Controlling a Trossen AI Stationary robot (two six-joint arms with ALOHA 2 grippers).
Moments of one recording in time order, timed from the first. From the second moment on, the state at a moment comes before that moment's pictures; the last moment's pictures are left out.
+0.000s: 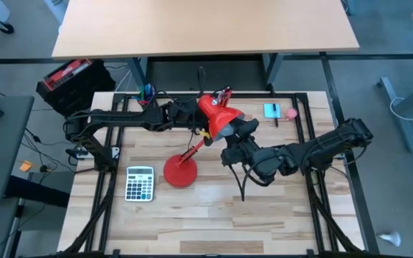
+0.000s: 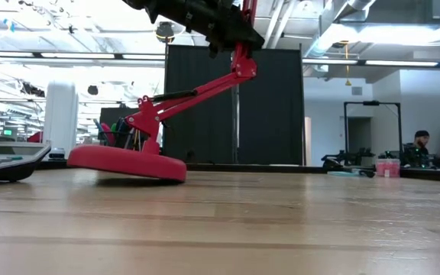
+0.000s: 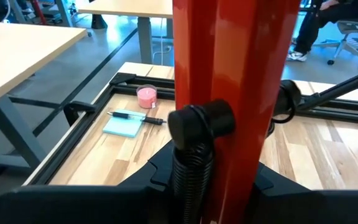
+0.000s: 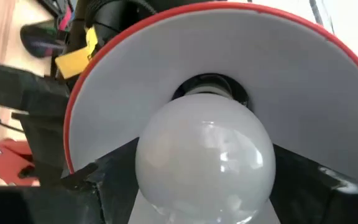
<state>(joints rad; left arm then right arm) 0.21 1.62 1.28 0.08 0.04 0.02 0.37 1.54 1.40 0.10 1.33 -1.26</state>
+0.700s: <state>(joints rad) 0.21 1.62 1.28 0.09 0.04 0.01 0.36 1.54 1.40 0.10 1.28 -0.18</state>
